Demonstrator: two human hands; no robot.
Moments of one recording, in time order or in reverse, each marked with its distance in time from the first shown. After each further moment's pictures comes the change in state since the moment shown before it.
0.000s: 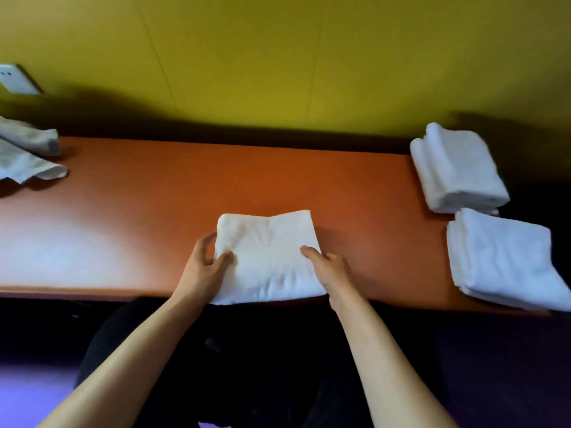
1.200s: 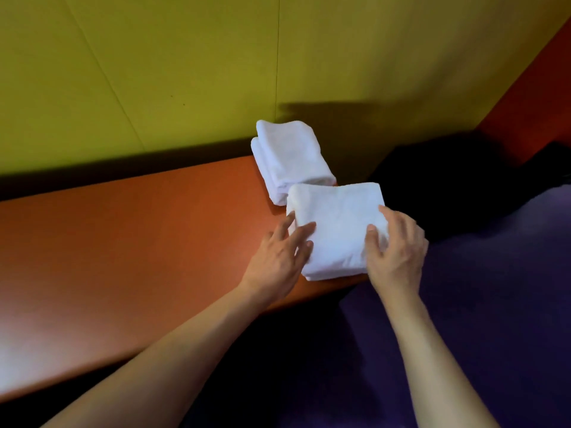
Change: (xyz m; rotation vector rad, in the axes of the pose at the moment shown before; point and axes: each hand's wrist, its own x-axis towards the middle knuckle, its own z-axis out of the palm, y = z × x) left_hand -0.095 0.175 0.337 0.553 -0.557 0.836; right_hand 0.015 0.078 -0.363 -0.583 0.975 -0.595
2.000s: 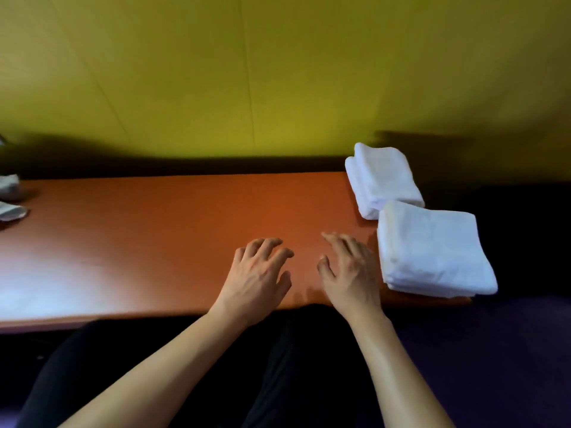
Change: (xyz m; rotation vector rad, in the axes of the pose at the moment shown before) left_hand -0.165 -0.089 -0.104 0.520 0.257 -0.120; right_hand -0.092 -0.187 0.040 0.213 -0.340 -0.390
